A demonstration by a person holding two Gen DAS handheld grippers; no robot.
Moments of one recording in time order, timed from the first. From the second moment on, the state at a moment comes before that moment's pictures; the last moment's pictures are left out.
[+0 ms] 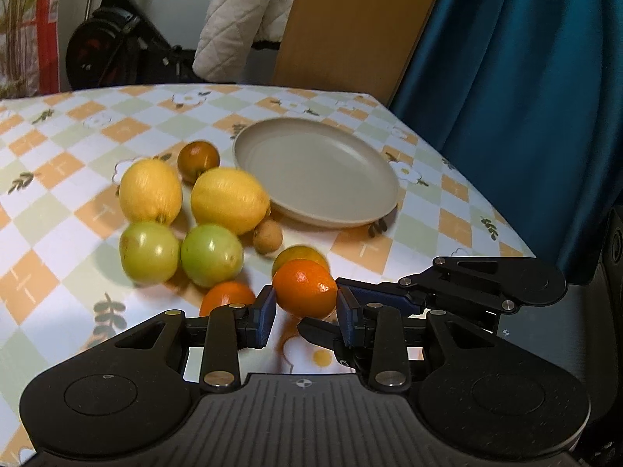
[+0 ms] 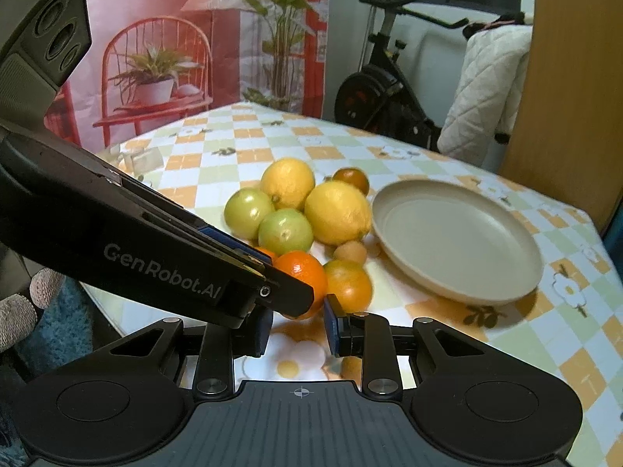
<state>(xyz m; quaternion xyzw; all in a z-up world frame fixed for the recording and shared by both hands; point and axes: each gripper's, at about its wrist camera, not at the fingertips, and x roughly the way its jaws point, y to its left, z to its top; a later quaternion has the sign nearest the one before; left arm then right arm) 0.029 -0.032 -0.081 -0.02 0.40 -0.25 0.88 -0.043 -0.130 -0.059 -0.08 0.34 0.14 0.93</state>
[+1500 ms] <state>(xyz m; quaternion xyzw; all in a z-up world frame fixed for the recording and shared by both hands) 0.173 -0.076 -0.084 0.01 0.42 -0.21 0.88 0.108 -0.182 -0.076 -0.06 0.36 0.11 0.93</state>
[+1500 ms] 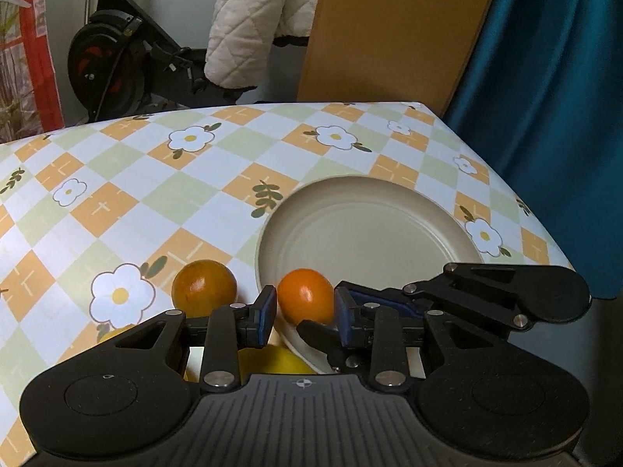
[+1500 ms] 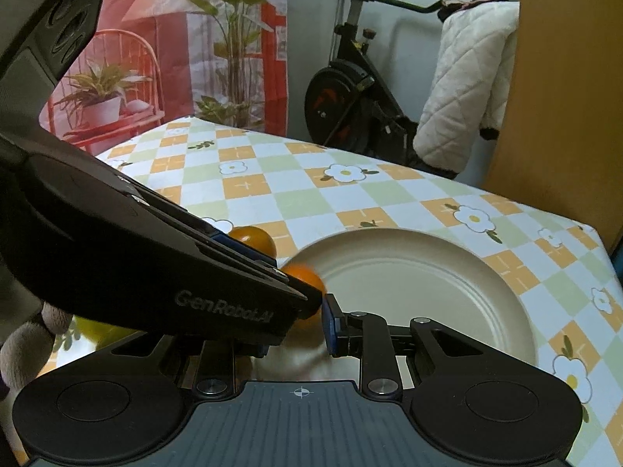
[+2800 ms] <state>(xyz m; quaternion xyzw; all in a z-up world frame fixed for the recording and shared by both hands) 0.038 -0.005 -0.061 -0.05 0.34 -0.17 0.92 -0.013 -0.153 -0.074 -0.02 0.33 0.09 0.94</state>
